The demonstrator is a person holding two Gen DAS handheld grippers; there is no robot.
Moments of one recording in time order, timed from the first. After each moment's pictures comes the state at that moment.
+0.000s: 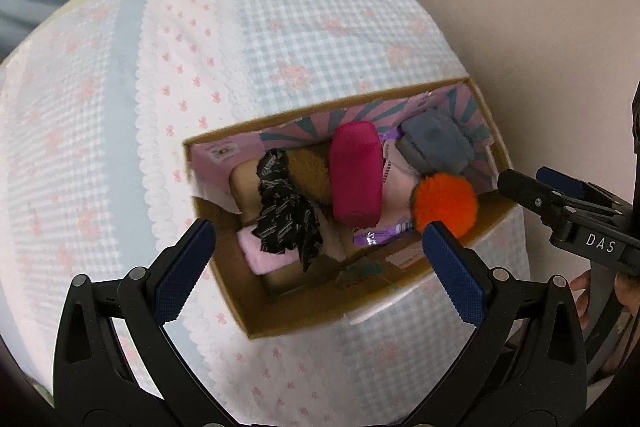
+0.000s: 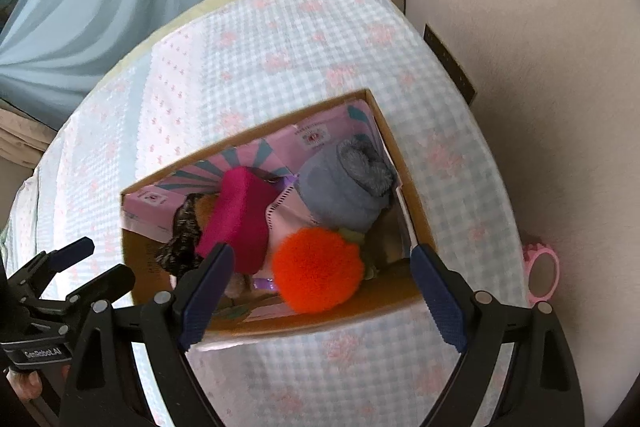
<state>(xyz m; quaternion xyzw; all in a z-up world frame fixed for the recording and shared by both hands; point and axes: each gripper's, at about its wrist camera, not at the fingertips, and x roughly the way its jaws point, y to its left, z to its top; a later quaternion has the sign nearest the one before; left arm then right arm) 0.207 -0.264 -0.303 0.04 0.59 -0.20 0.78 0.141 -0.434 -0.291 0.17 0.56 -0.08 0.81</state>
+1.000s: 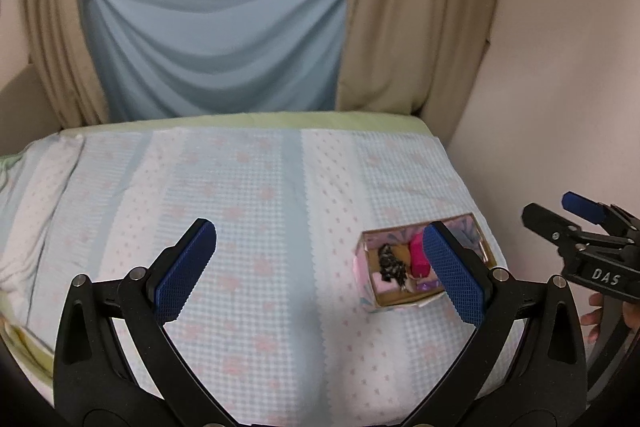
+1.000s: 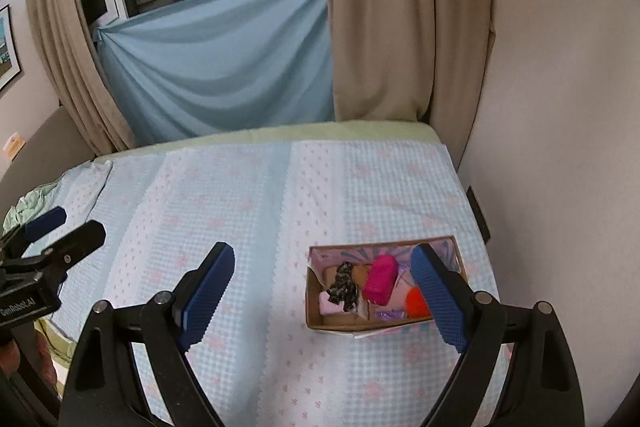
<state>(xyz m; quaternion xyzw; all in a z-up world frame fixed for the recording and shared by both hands) 0.056 -0.031 -0.030 -0.01 0.35 -0.09 0.93 0.033 -0.221 -0.034 0.05 0.37 -0.01 0.93</state>
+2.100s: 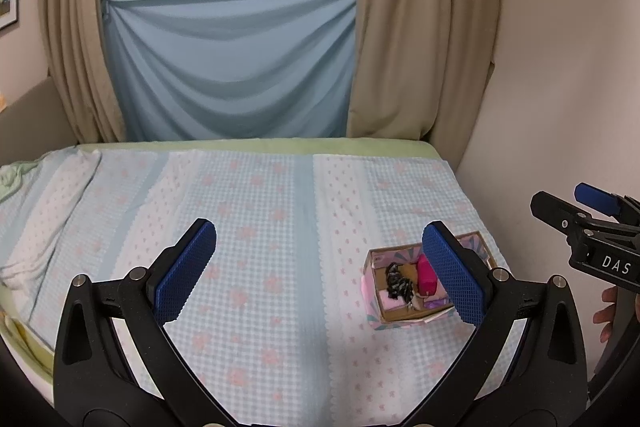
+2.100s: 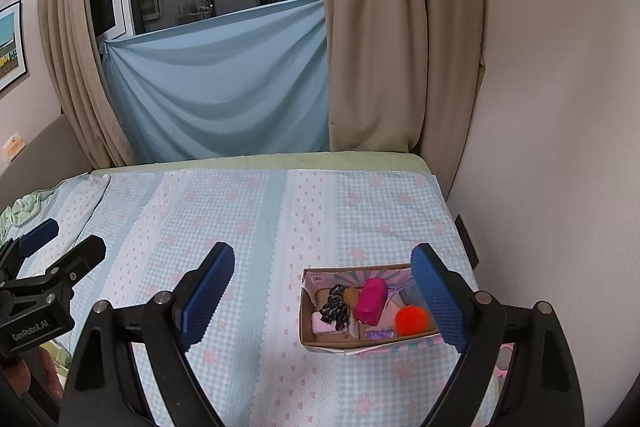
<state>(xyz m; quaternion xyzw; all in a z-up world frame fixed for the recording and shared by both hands) 0.020 -0.031 -0.021 -0.01 0.30 -0.07 0.95 0.012 -0.212 -0.017 0.03 0.33 -0.03 0.94</state>
